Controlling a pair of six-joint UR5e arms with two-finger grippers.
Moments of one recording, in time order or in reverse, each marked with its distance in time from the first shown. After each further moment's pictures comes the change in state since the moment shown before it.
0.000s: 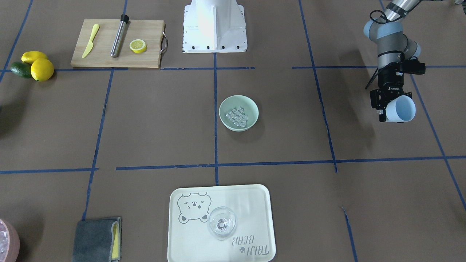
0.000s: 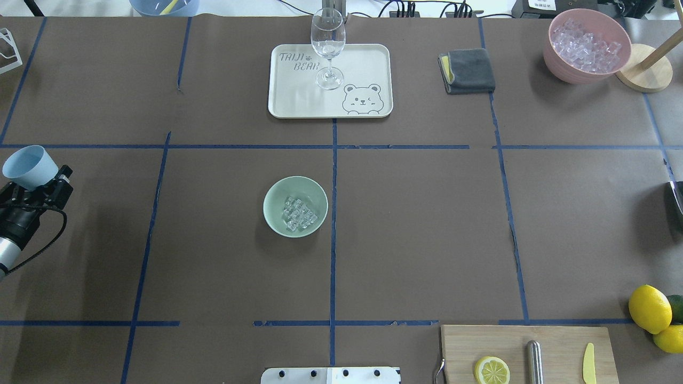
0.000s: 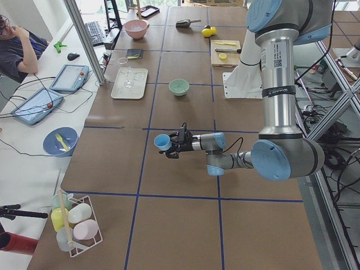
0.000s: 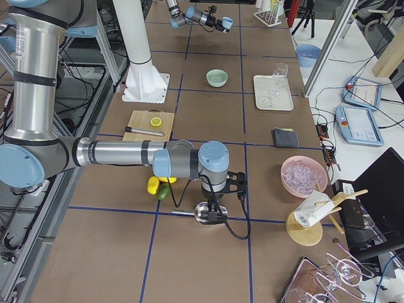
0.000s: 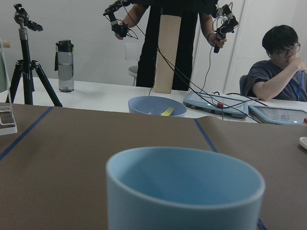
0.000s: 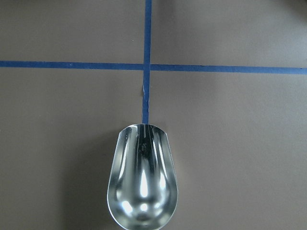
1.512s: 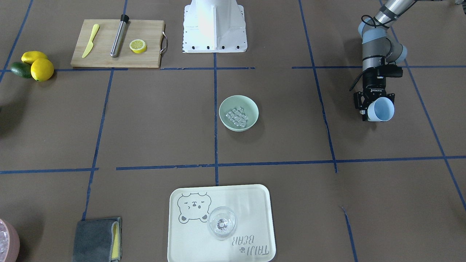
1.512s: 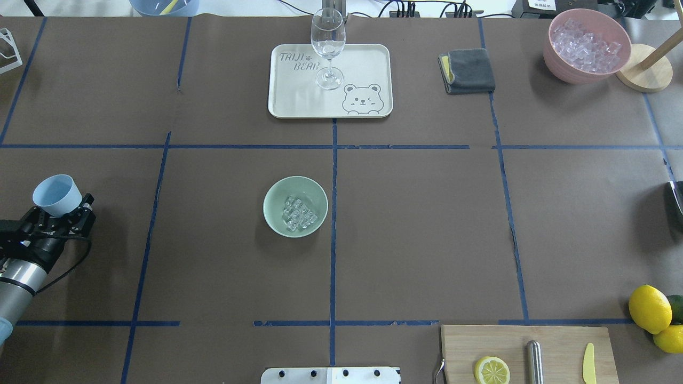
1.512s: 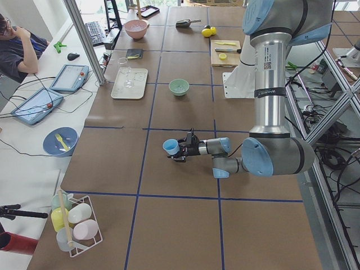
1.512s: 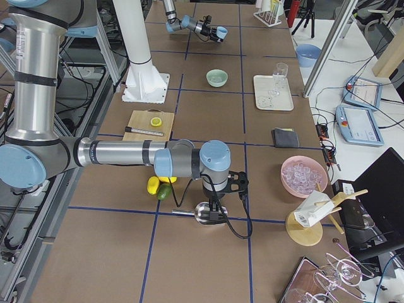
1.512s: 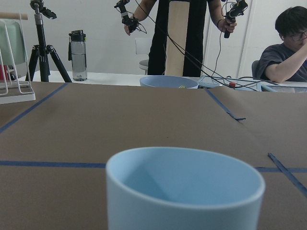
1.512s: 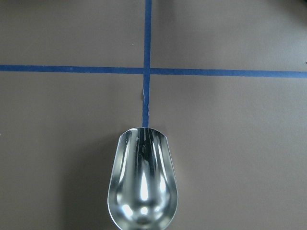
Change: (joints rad) left arm 0.113 -0.043 0.102 0.011 0.068 0.041; right arm 0.000 0.009 -0.003 0.000 -0.003 0.006
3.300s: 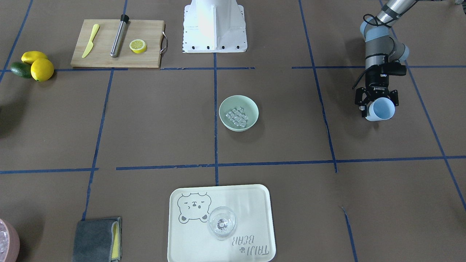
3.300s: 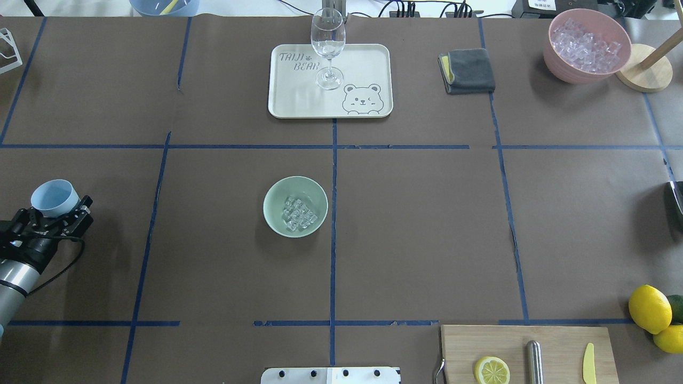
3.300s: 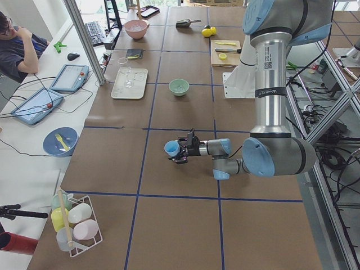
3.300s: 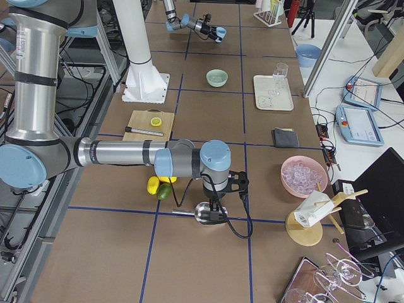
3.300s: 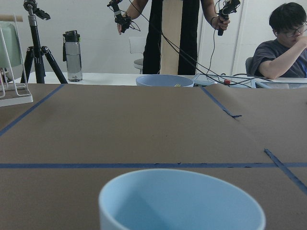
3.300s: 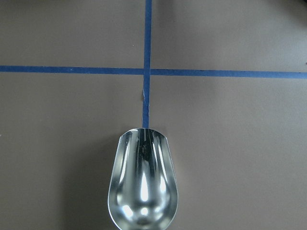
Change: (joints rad) left arm -0.002 0.010 0.001 -0.056 0.003 0.000; right arm 0.000 0.001 -0.001 0.000 0.000 0.001
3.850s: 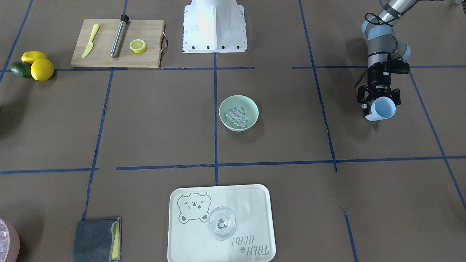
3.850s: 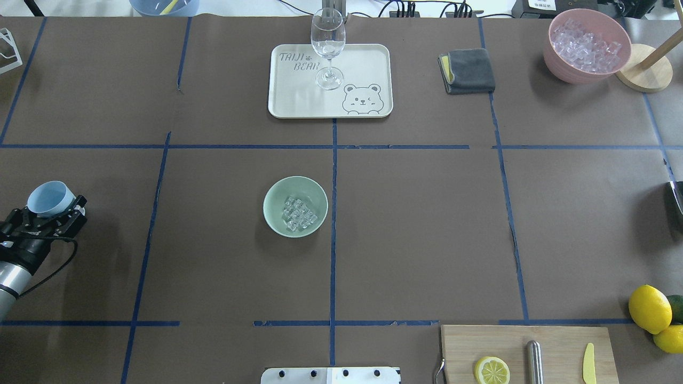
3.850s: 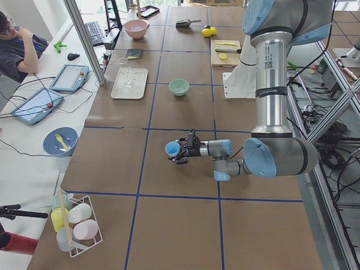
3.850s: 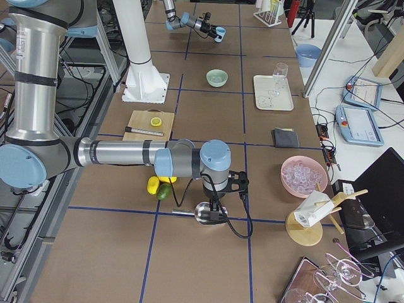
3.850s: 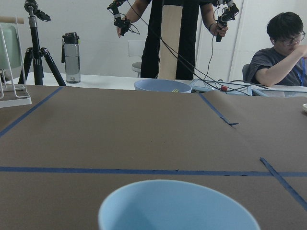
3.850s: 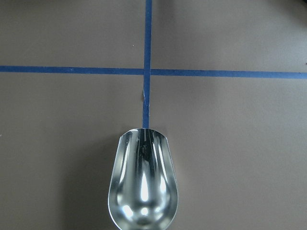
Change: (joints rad) left arm -0.001 0.019 -0.006 -0.038 0.001 0.002; right arm 0.000 0.000 0.001 0.000 0.000 0.000
